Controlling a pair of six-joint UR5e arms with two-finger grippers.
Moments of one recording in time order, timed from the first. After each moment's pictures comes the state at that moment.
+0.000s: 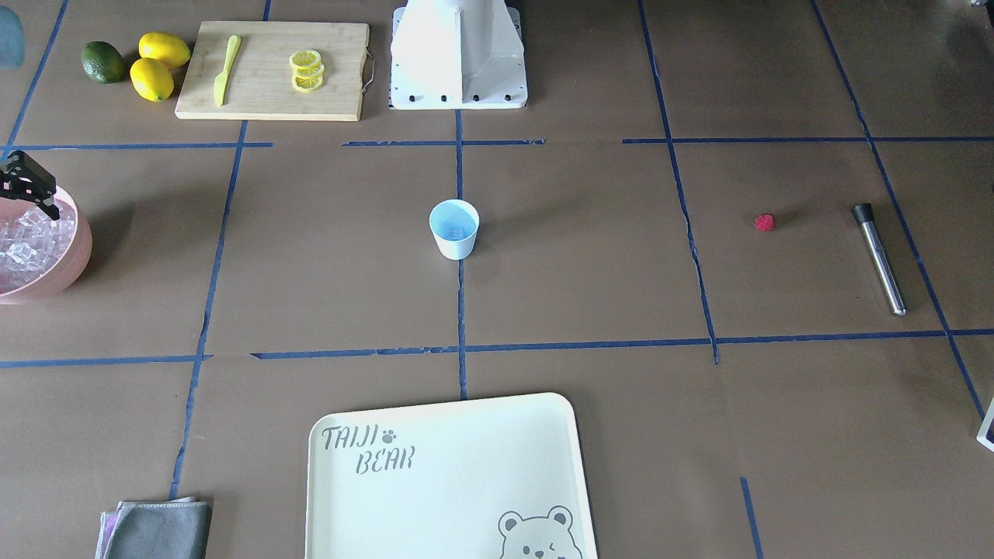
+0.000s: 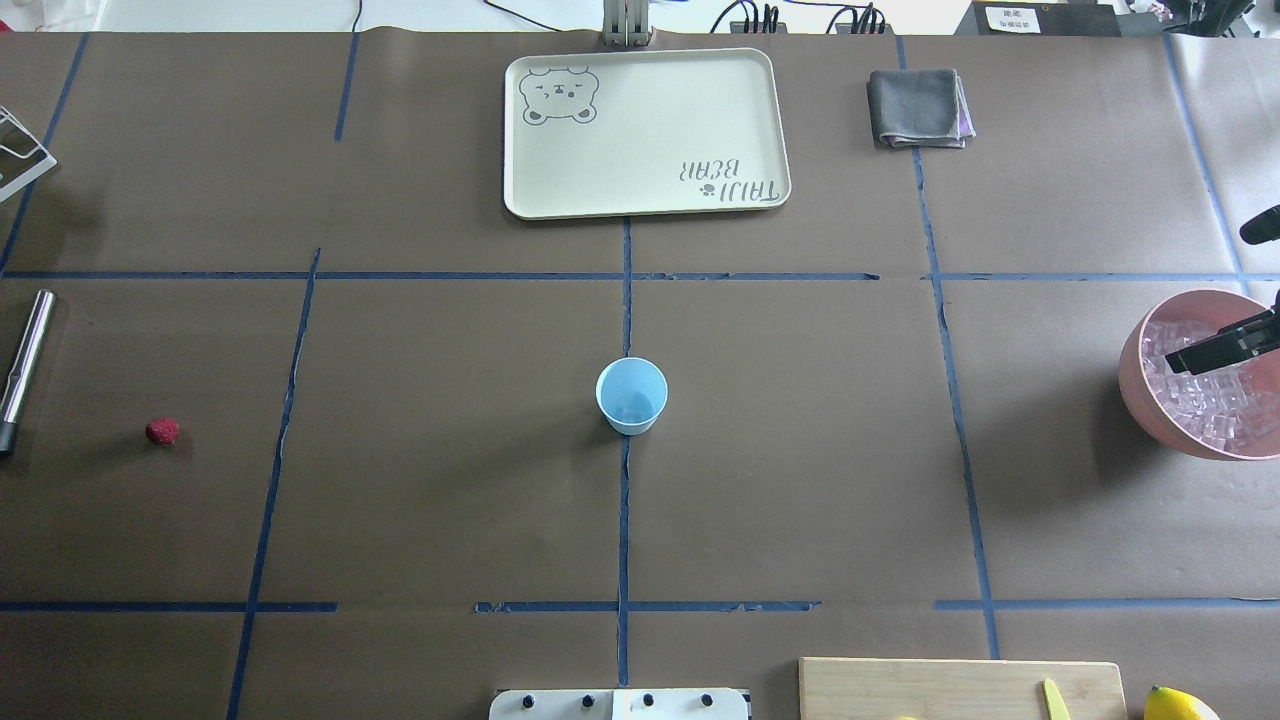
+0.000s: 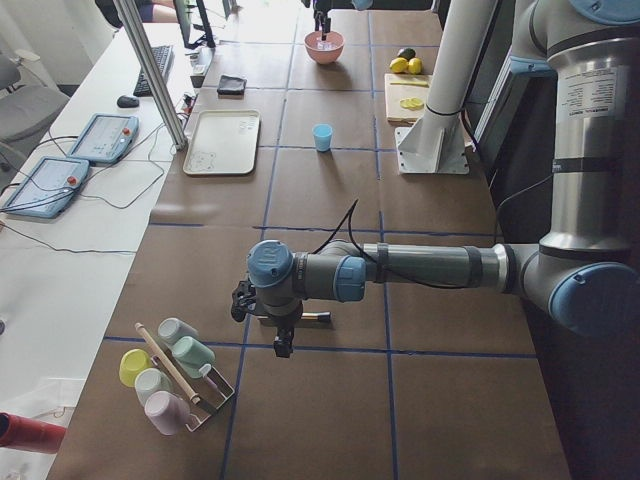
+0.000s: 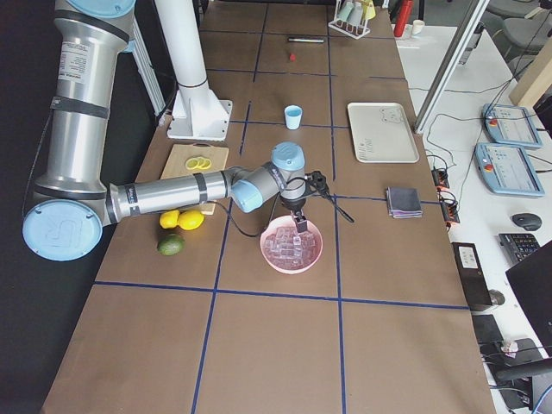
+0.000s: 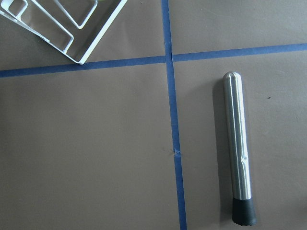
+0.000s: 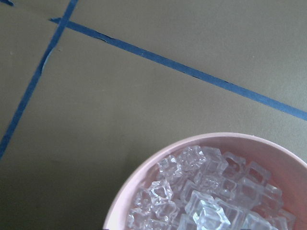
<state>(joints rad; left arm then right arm) -1.51 -1.50 -1.64 -1.59 -2.36 0.03 1.10 -1.75 1.86 -1.13 2.19 0.33</state>
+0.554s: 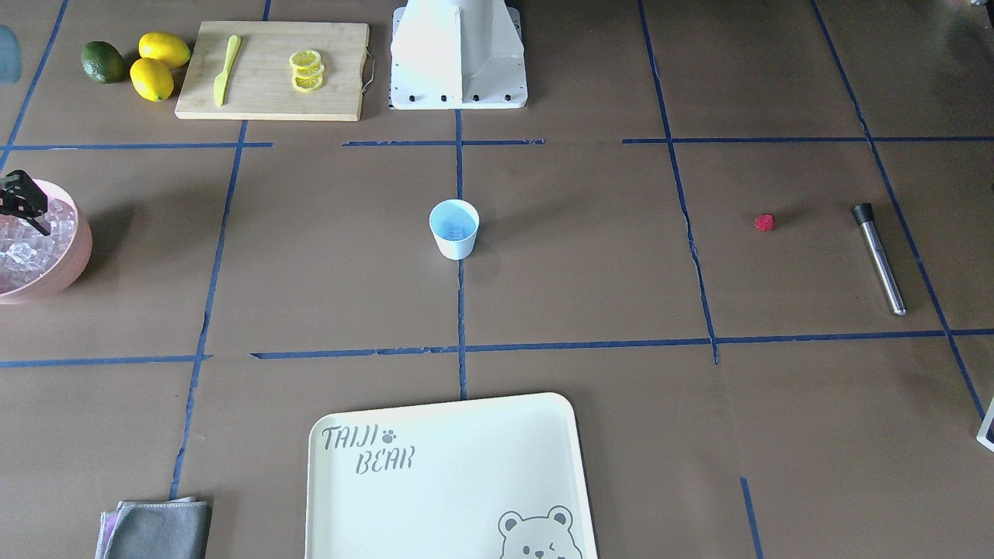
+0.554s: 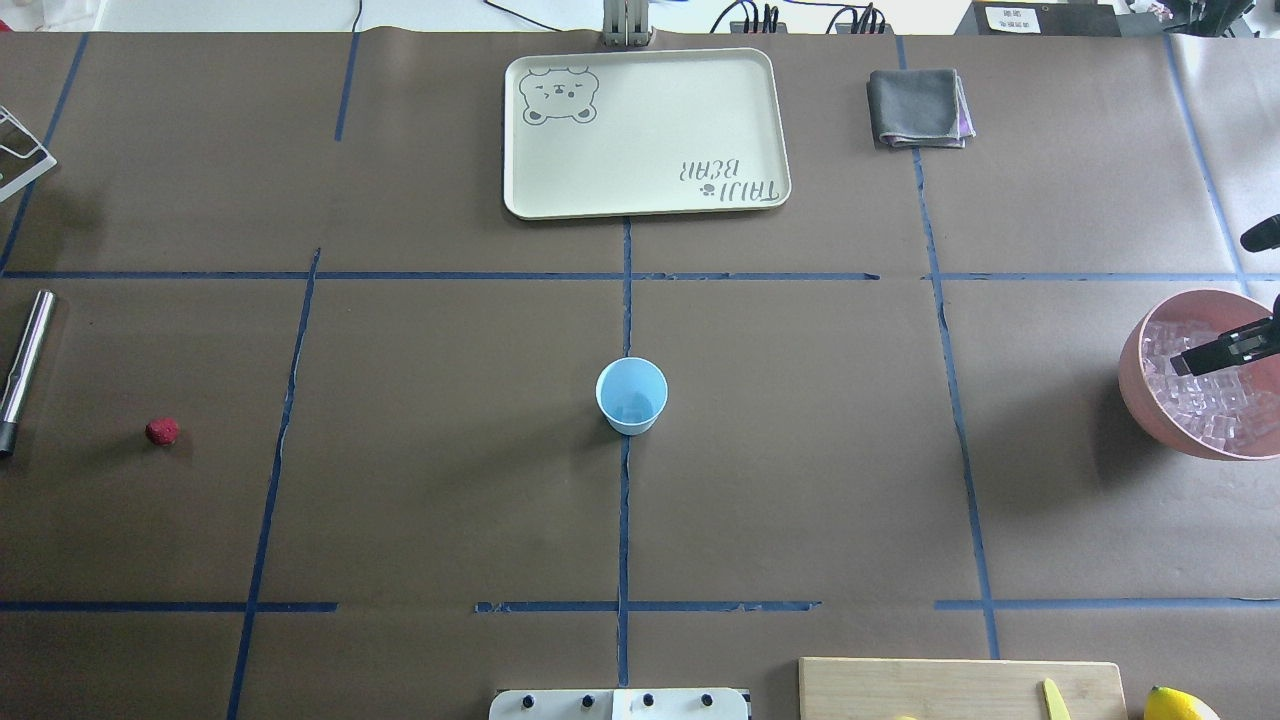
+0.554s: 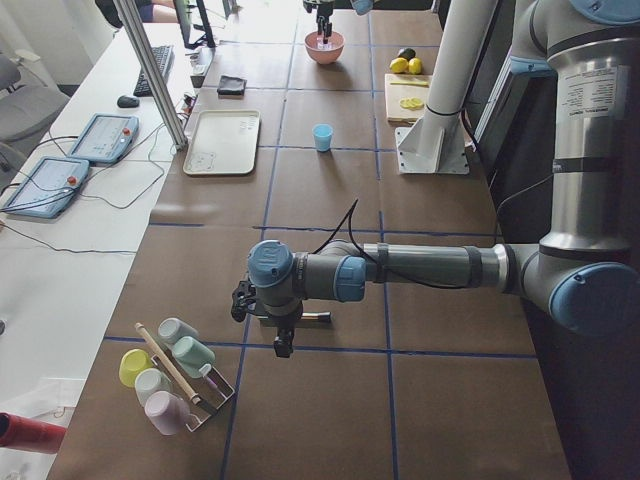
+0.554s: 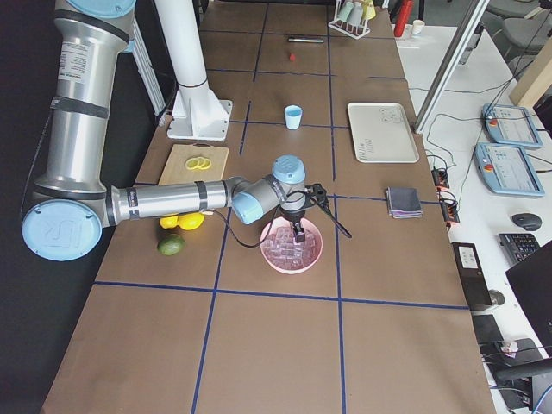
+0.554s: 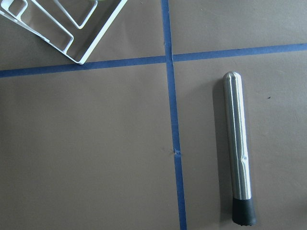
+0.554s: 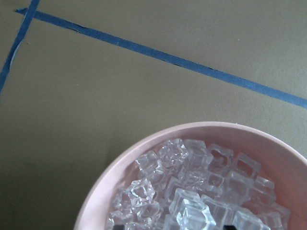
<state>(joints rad) -1.51 -1.50 -1.64 -1.59 -2.36 0.03 1.10 -1.75 1.81 -1.10 2.19 0.38</state>
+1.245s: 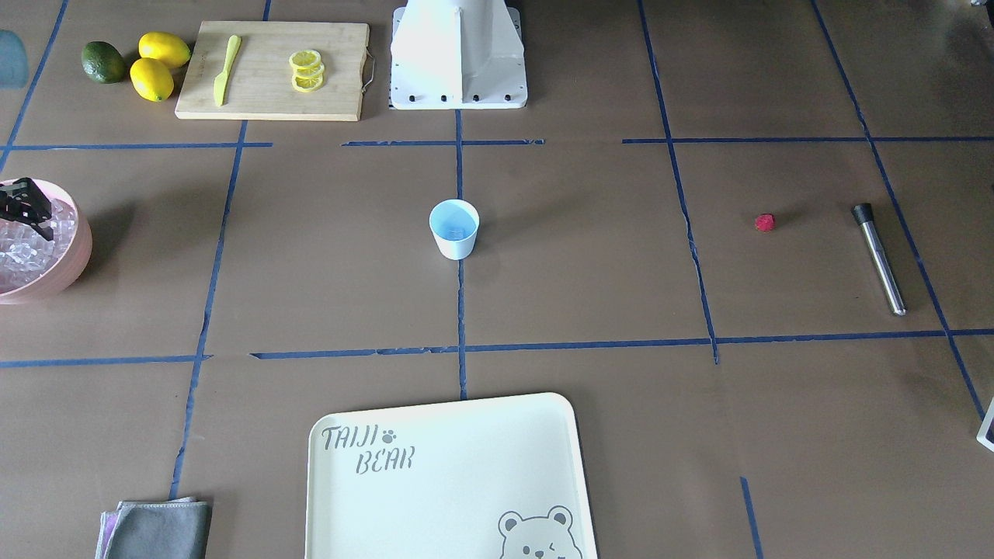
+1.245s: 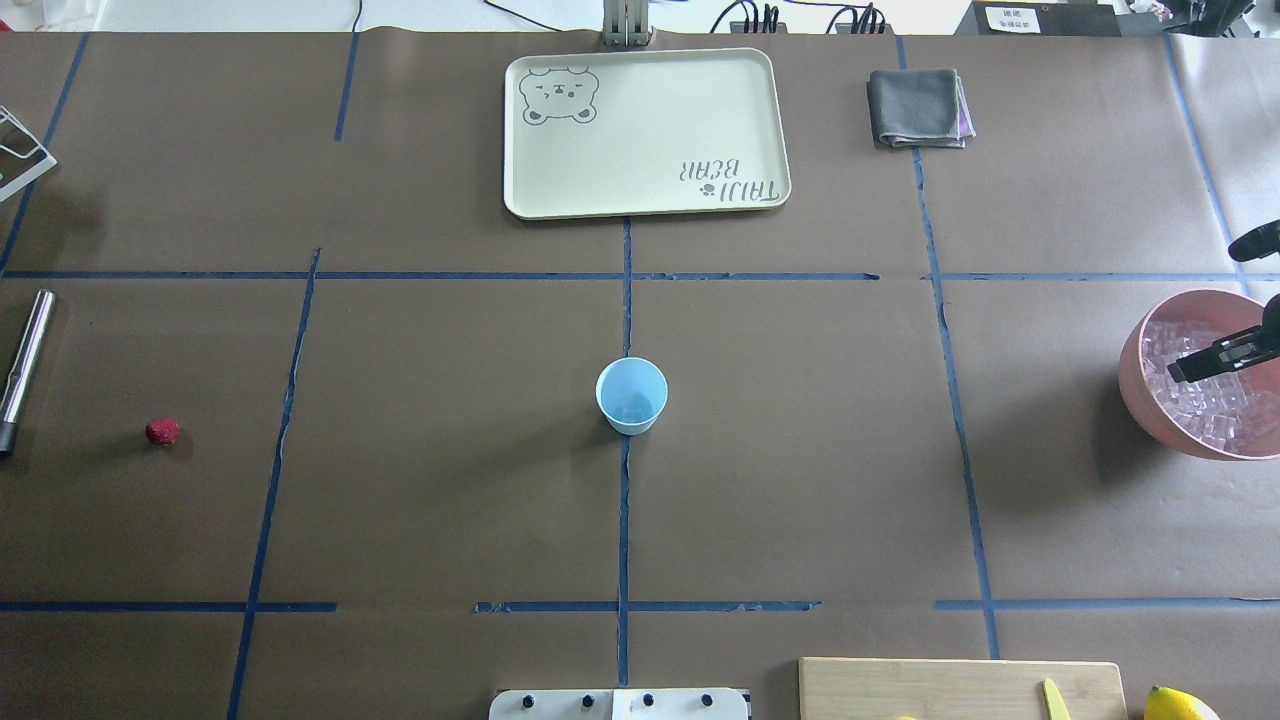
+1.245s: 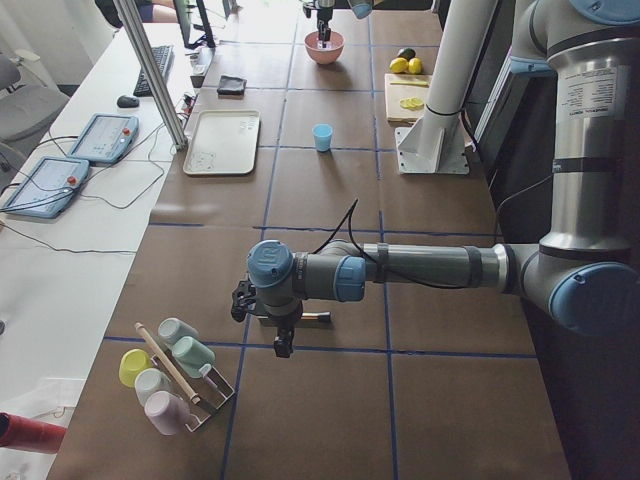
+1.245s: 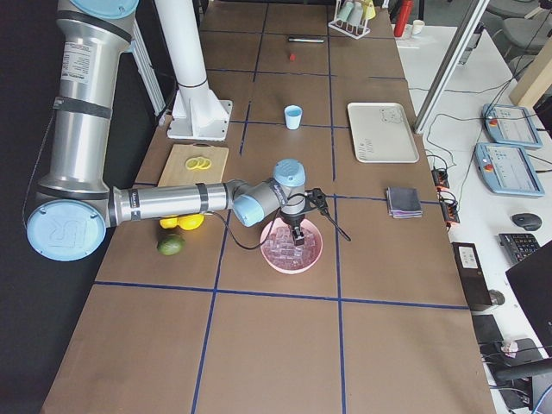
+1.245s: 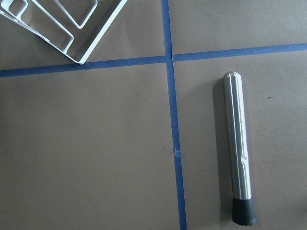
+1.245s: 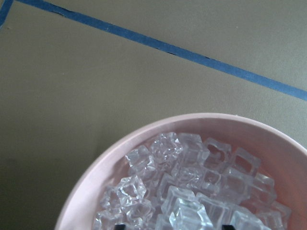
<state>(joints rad) -1.51 -1.50 -1.64 -1.59 -2.36 0.03 1.07 -1.74 1.79 -1.10 2.16 0.37</state>
